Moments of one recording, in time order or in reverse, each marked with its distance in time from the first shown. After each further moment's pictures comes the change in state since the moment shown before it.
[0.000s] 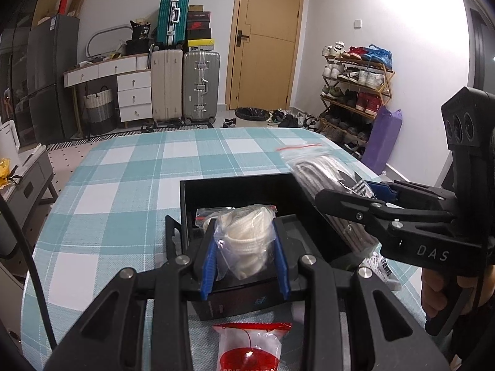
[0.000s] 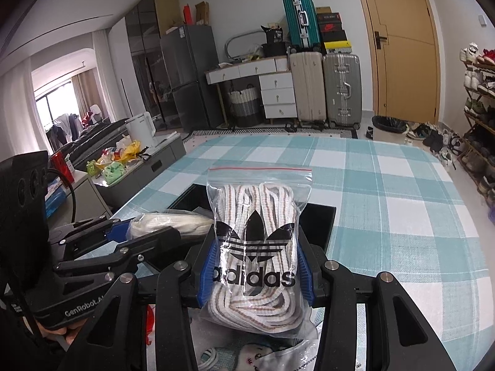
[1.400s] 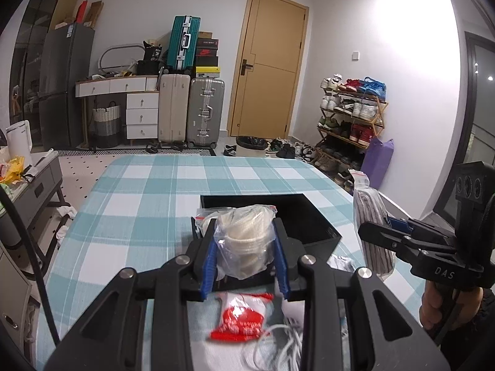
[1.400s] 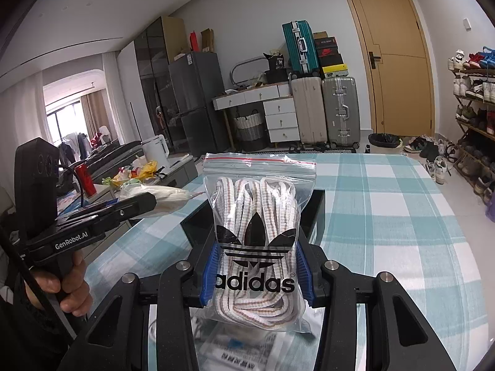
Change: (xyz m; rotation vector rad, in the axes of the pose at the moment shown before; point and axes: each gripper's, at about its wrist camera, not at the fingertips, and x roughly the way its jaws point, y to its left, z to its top) left arm -0.089 0.006 -0.012 -0.048 -0.141 -0.010; right arm -0.086 0.007 -0.045 0.017 -0.141 0.031
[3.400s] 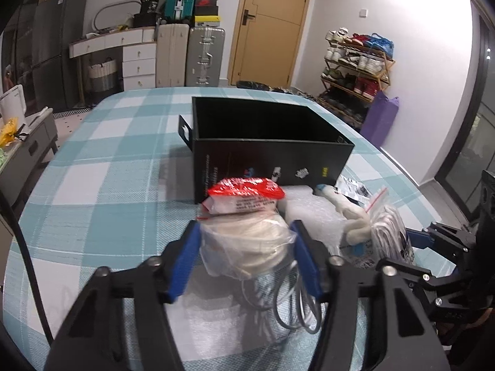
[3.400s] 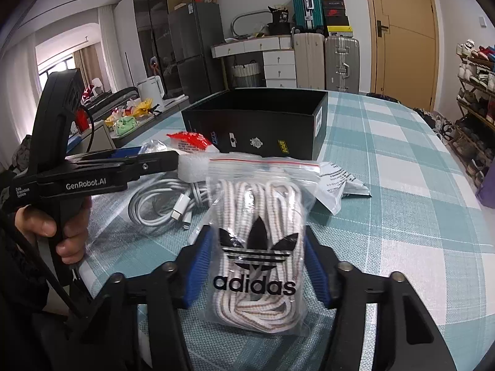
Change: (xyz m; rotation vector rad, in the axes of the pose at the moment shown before) left arm 0.025 -0.008 -0.073 -0.010 0.241 -0.004; right arm -0.002 0.009 -0.098 -0.062 0.245 -0.056
